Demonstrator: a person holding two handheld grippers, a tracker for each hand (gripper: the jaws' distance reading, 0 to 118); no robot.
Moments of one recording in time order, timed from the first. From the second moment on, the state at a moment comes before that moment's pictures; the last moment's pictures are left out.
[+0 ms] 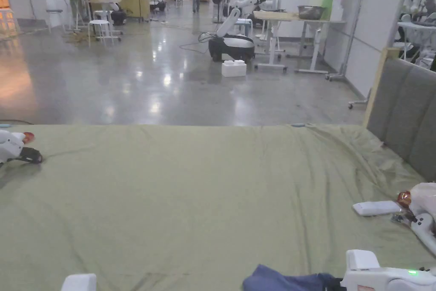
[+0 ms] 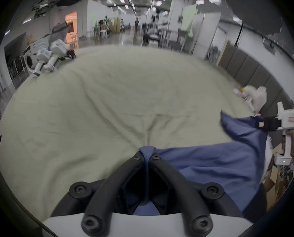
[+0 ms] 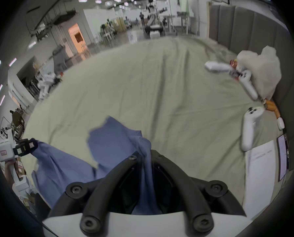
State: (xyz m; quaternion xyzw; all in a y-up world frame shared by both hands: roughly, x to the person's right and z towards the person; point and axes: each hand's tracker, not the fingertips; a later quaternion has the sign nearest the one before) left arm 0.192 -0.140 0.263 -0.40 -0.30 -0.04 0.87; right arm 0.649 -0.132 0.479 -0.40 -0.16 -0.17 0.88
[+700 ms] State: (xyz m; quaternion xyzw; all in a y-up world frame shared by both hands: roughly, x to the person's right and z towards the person) left arm 0.031 0.194 0.400 -0.02 -0.30 0.05 0.95; right arm 0.572 0.158 0.606 -0.06 -0.18 -0.11 0.98
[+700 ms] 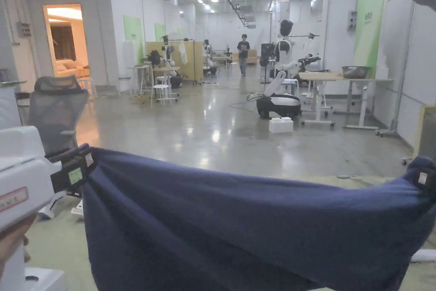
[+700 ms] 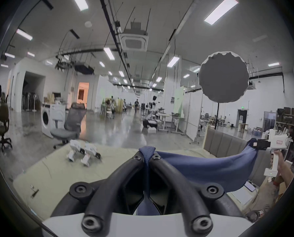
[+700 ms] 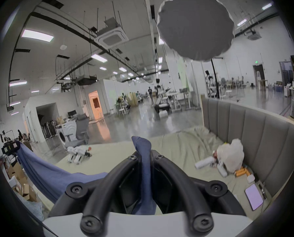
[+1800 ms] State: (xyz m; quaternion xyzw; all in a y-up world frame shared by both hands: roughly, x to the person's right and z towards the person) left arm 0.086 0.232 0.277 -0.01 -0.24 0.03 0.97; right arm 0.597 0.223 0.520 -0.04 -0.21 -0.06 0.97
